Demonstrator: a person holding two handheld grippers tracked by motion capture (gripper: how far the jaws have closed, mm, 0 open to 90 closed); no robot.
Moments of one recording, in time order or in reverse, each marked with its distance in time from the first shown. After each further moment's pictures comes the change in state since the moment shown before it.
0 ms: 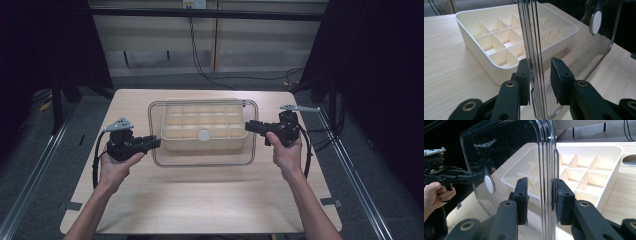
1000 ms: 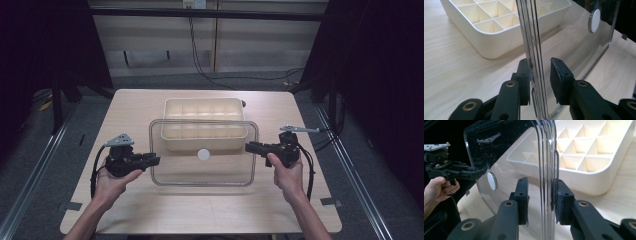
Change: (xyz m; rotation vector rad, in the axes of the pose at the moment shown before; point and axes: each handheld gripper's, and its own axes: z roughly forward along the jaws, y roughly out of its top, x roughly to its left) left arm -0.014 -0.032 -0.009 0.091 -0.039 -0.012; right arm 0.007 -0.050 -0.010 0.060 0.022 0.077
